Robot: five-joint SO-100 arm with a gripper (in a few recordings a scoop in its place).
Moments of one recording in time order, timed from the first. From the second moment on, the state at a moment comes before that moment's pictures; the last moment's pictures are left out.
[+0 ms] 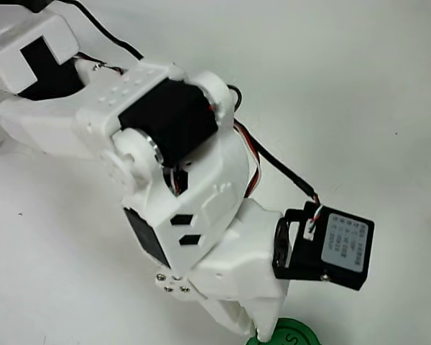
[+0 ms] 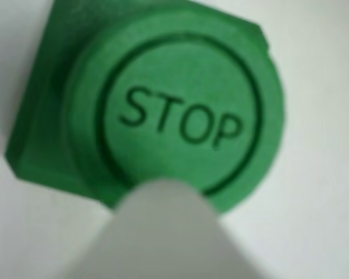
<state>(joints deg) 12.5 33.4 -1.4 100.5 -30.7</state>
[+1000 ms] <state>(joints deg) 12.9 30.2 -2.5 93.6 -30.7</state>
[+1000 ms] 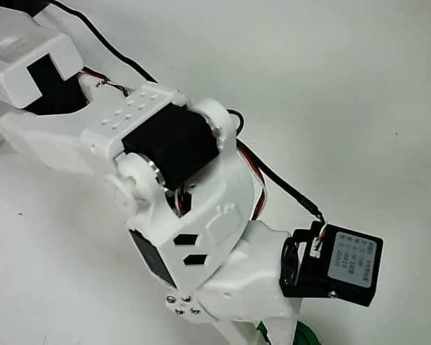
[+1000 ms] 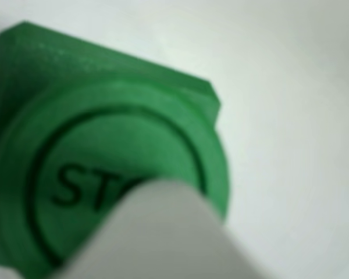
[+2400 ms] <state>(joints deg) 12.9 26.0 -6.5 97.6 -29.4</state>
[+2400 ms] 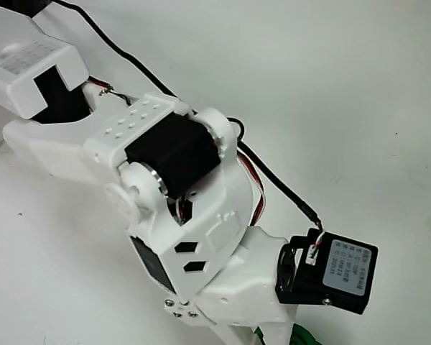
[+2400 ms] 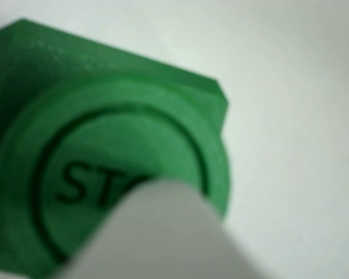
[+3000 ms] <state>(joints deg) 12.6 27.4 -6.1 99.6 -29.3</state>
